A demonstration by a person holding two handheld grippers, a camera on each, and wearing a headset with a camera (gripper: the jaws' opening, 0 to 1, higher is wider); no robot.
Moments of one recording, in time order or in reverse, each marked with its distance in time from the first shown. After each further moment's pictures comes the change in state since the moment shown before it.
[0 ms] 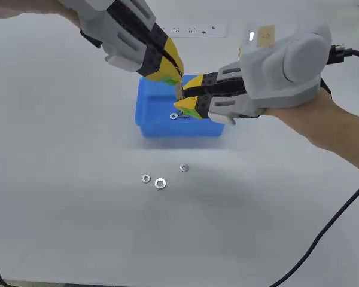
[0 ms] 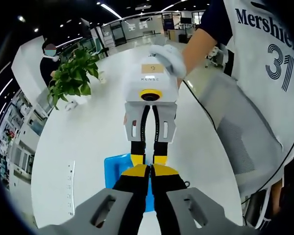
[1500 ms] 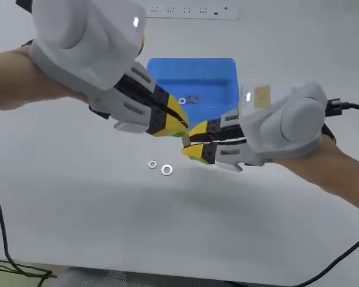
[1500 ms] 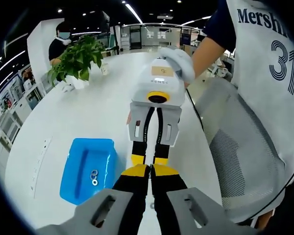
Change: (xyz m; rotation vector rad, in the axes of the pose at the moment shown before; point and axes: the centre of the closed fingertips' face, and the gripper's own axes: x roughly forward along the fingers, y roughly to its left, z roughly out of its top) left arm 0.045 -0.055 -0.033 -0.223 -0.095 -0.012; right arm 0.020 0.063 -0.060 0.041 0.092 0.118
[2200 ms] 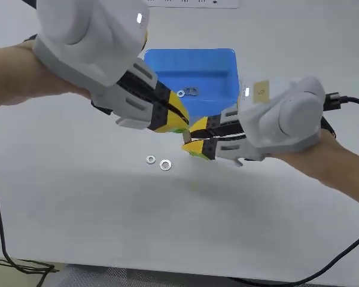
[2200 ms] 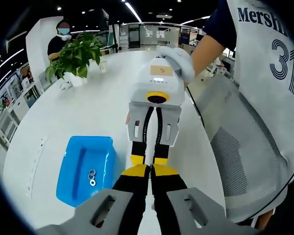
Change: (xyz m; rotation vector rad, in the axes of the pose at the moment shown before) left arm 0.010 0.003 -0.007 -0.004 0.009 -0.021; right arm 0.005 -0.001 -0.010 0.017 0.016 0.010
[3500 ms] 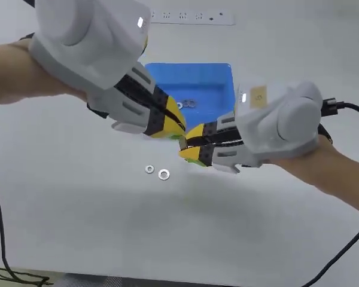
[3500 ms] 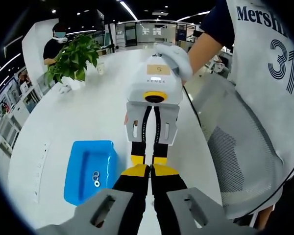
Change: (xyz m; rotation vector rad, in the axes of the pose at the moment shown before) left arm -0.017 -0.001 0.011 0.053 0.029 0.006; right arm -0.012 0.002 0.022 -0.026 -0.008 -0.005
